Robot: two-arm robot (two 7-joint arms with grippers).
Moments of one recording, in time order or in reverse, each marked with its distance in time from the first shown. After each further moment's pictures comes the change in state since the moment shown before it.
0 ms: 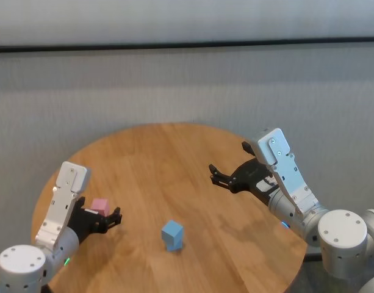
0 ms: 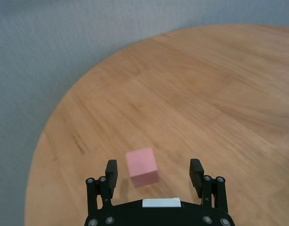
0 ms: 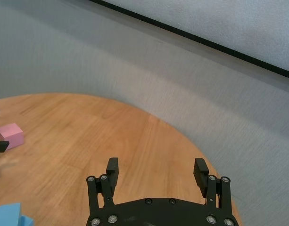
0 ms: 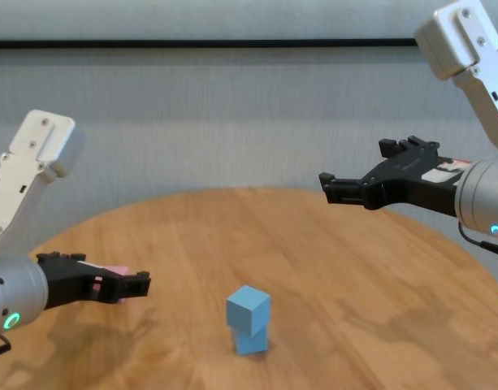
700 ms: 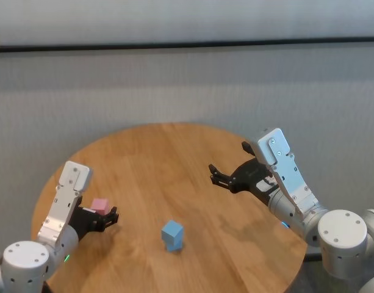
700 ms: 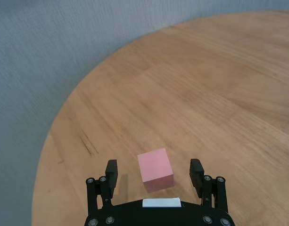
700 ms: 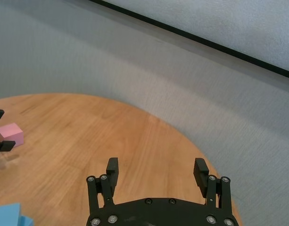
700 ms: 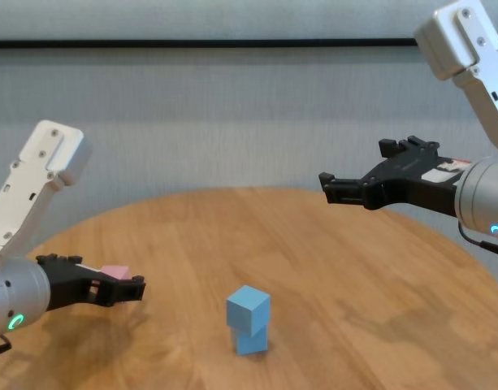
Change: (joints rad) left arm -0.048 -0.032 -0.006 0.100 0.055 -0.016 -0.006; right arm 0.000 0.000 0.000 0.000 0.000 0.000 0.000
